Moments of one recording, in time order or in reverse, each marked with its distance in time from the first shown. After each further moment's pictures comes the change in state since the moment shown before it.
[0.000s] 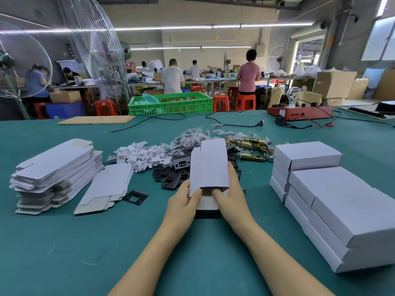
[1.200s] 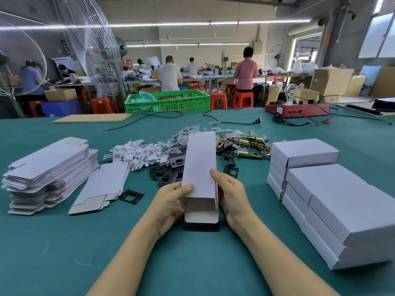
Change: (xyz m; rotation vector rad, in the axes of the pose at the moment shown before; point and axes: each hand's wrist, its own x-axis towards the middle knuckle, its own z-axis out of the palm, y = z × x) left_hand 0.010 0.007 -0.025 -0.740 -0.249 -0.297; right_hand 0.000 -0.011 -0.005 0.560 -0.071 0.241
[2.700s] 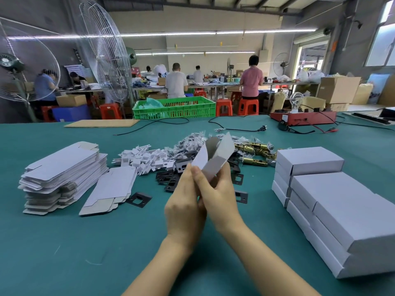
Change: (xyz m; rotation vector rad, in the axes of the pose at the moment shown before) left_hand -0.011 -0.018 0.041 1.288 0.690 1.099; right_hand -0.021 -0.016 0.053 -0.181 -0.005 -0.441
